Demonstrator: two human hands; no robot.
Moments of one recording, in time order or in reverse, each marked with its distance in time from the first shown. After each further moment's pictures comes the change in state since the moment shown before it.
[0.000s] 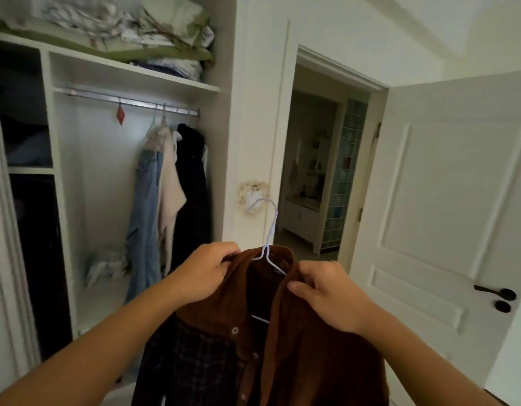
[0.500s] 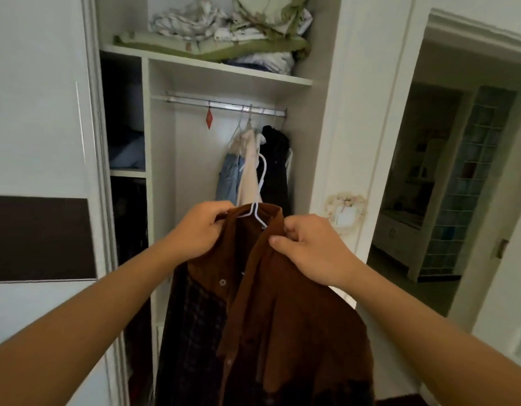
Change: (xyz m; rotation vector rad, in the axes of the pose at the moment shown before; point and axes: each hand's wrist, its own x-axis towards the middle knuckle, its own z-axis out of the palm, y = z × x) left_hand 0.076 -0.149 -0.130 0.142 0.334 -0.123; right_hand 0.251 -0.058 0.067 0.205 0.028 -0.369
